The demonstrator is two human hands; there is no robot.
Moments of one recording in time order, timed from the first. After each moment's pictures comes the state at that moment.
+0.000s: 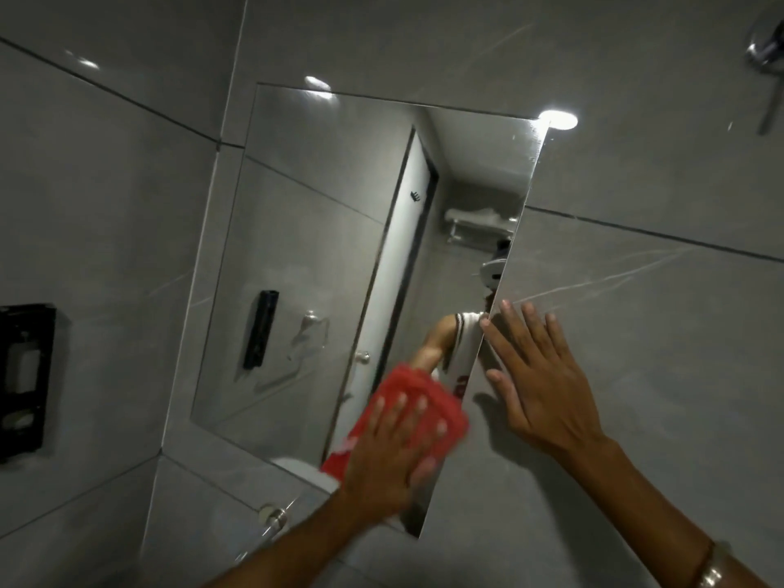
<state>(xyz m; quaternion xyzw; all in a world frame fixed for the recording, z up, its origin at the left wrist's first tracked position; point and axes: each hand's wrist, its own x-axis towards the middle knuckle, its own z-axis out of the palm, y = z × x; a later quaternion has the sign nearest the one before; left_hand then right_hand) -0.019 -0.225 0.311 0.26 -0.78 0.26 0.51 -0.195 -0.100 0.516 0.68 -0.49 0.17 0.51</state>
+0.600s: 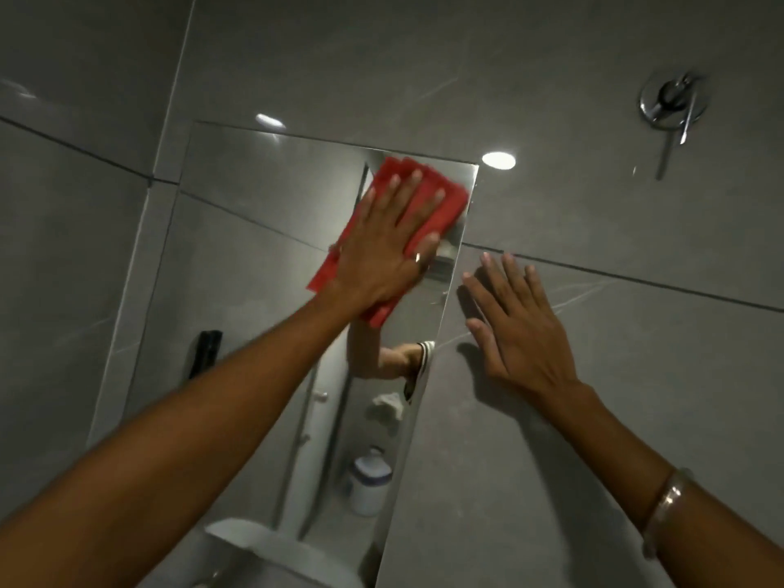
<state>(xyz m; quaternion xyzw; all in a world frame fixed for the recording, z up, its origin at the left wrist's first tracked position) -0.004 -0.235 0.665 0.27 -0.75 0.25 0.55 -0.214 -0.108 0.618 0.63 -0.49 0.20 0.57</state>
